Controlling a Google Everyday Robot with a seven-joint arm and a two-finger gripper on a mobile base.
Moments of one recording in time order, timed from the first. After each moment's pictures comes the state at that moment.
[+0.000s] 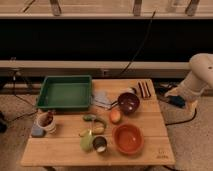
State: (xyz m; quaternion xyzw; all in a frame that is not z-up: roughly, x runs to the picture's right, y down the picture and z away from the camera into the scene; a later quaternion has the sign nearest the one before) arm 0.369 0.097 0.713 -0.33 -0.14 -0.24 0.90
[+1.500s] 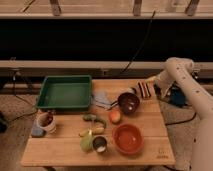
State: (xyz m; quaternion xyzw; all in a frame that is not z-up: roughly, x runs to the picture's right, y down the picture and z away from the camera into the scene) arm 0.318 0.020 0.913 -0.17 -0.16 -0.39 0.89
